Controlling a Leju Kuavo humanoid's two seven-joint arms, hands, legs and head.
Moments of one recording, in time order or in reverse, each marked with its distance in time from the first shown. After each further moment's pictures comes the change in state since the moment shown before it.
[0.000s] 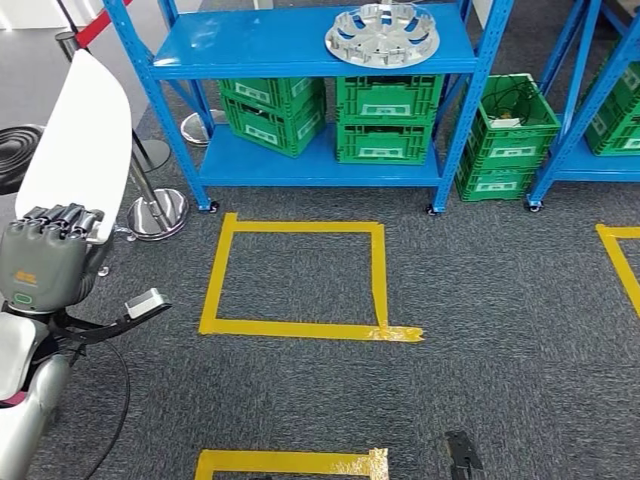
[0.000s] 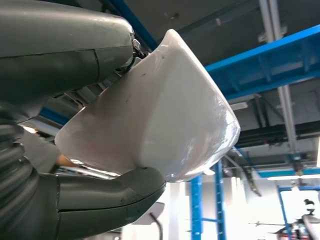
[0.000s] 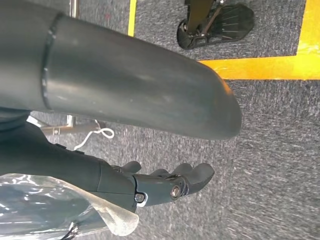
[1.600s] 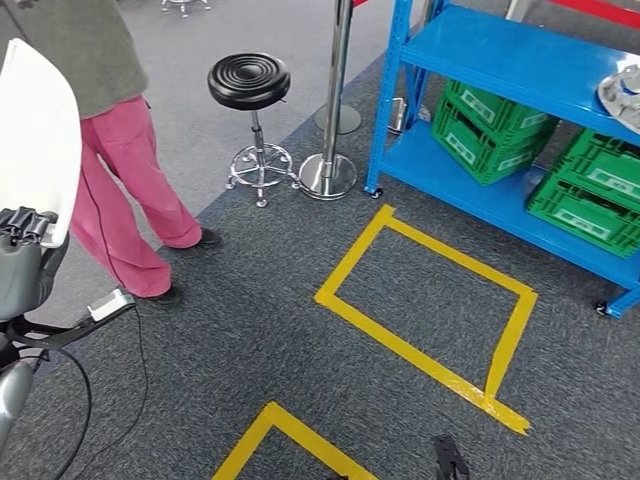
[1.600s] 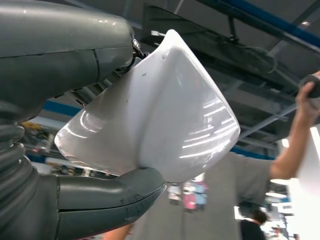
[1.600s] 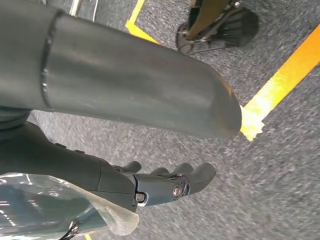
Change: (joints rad) left arm 0.030 0.075 0.069 -0.016 0.000 0.069 0.013; right arm -0.001 0.017 -0.036 0.018 0.057 -0.020 -0.005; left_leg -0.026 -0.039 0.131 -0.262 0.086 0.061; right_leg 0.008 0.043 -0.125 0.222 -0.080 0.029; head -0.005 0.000
